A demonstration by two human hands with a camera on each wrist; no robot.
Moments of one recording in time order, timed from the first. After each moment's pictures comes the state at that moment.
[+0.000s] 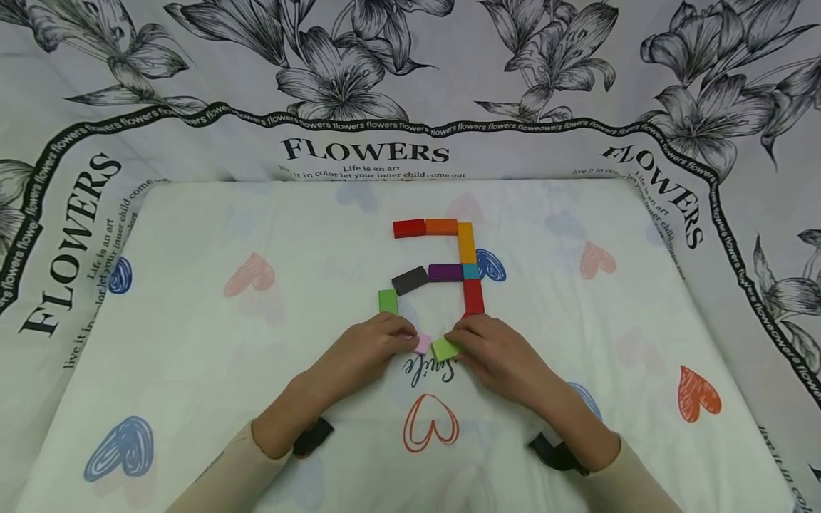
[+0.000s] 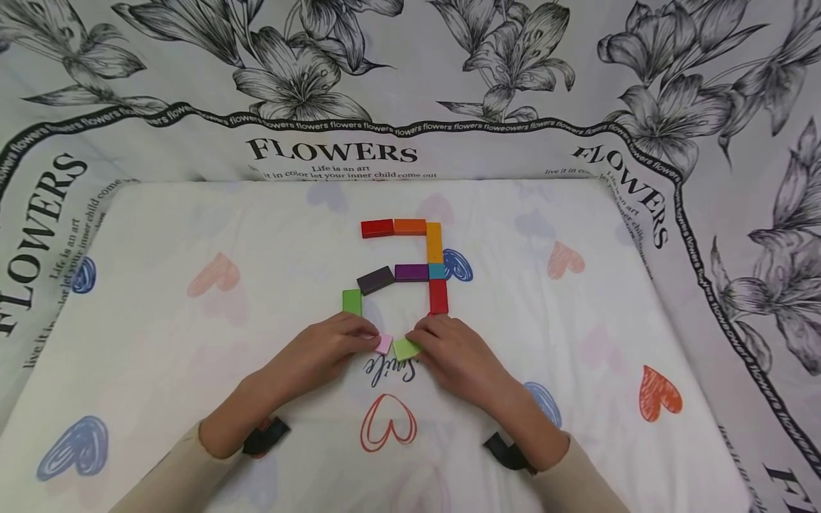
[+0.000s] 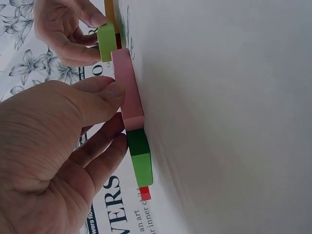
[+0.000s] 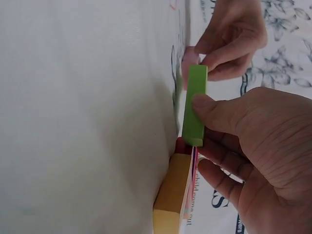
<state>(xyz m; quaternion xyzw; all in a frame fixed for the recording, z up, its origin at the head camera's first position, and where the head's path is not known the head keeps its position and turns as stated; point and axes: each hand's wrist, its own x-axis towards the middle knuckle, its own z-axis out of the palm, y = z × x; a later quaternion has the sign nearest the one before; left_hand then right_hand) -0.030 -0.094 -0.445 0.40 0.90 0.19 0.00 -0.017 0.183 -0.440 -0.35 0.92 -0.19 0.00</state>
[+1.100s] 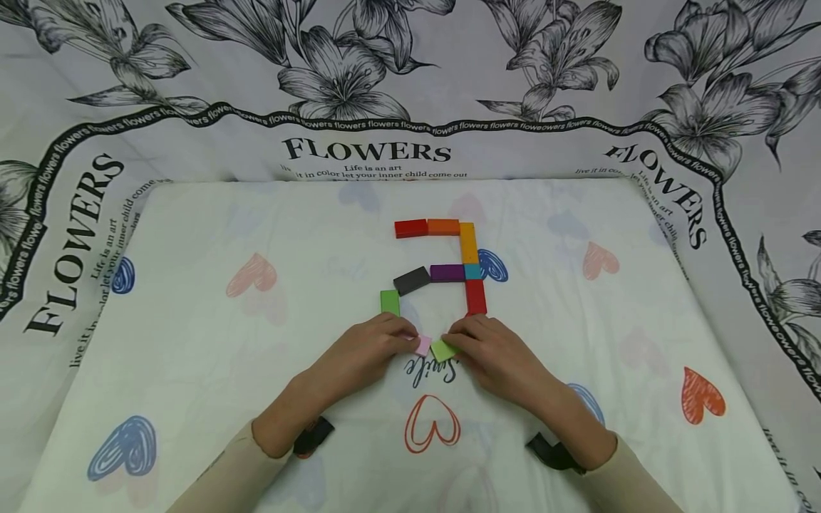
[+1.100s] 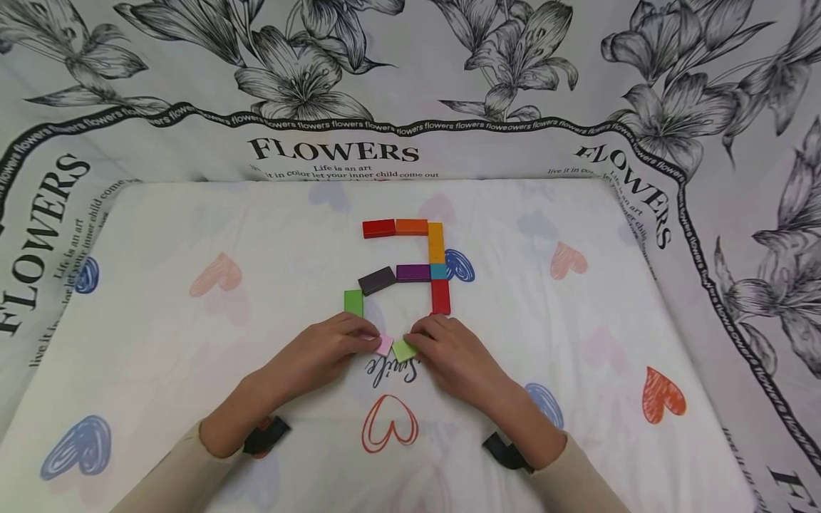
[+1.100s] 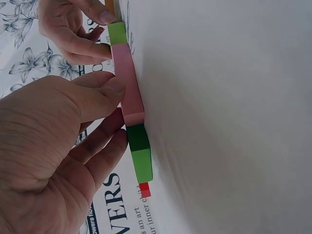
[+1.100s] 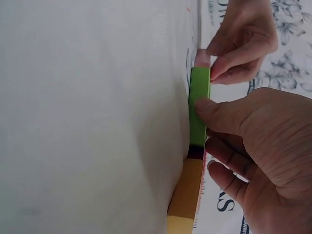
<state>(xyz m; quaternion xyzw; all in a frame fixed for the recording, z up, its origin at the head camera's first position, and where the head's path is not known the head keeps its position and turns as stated) -0.031 -0.096 -0.443 0.40 0.89 0.20 0.01 -0.018 0.178 -0.443 -0.35 0.92 -0.18 0.01</state>
